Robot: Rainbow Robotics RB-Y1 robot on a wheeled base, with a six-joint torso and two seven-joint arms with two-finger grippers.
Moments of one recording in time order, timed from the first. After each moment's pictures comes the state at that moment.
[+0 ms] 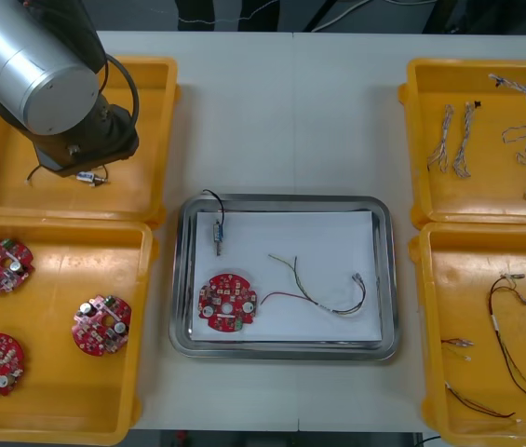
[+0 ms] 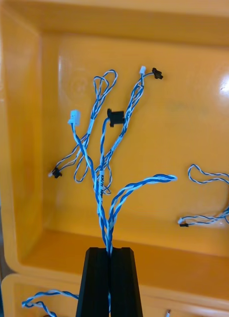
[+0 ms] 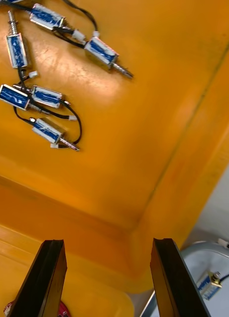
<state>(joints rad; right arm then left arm) -1.03 -0.77 -0.12 -1.13 -0.70 1.82 1.69 -0.82 0.78 -0.42 -1.83 0.66 1.78 -0.43</state>
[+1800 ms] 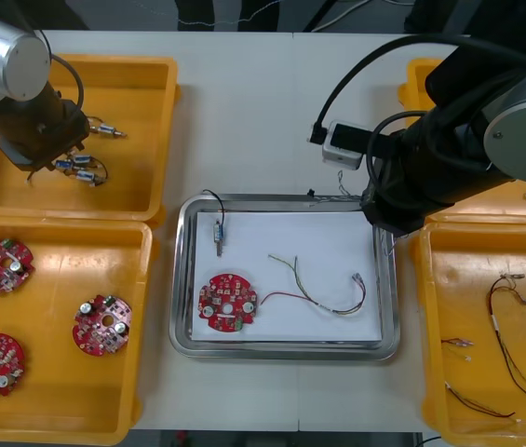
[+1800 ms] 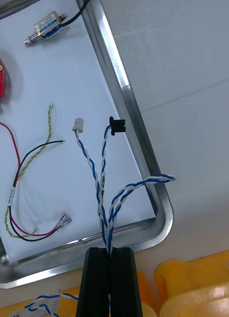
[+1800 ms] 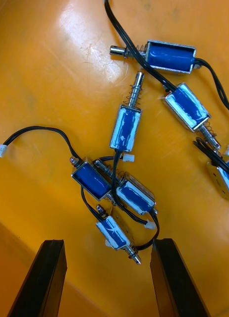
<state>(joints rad) -0.74 -0.79 0.41 -2.09 -0.99 1.67 1.85 -0.87 0.77 -0.33 -1.30 0.65 1.55 -0.43</state>
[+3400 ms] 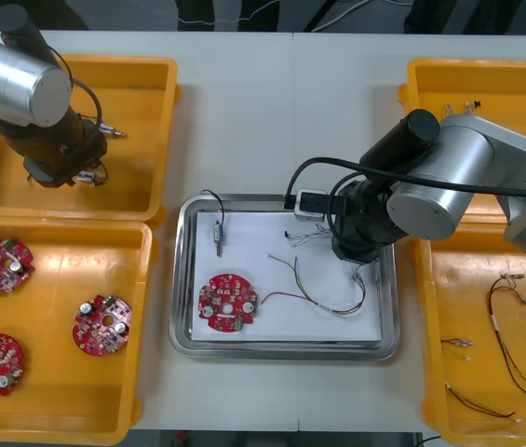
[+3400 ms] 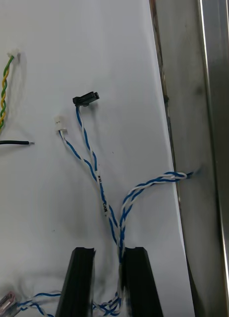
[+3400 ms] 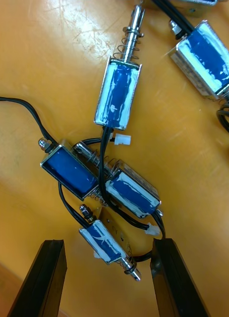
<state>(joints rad) -0.80 -0.79 0.83 -1.75 -0.88 1.22 2.02 -0.85 0.74 -0.40 -1.24 0.67 1.45 -0.42</state>
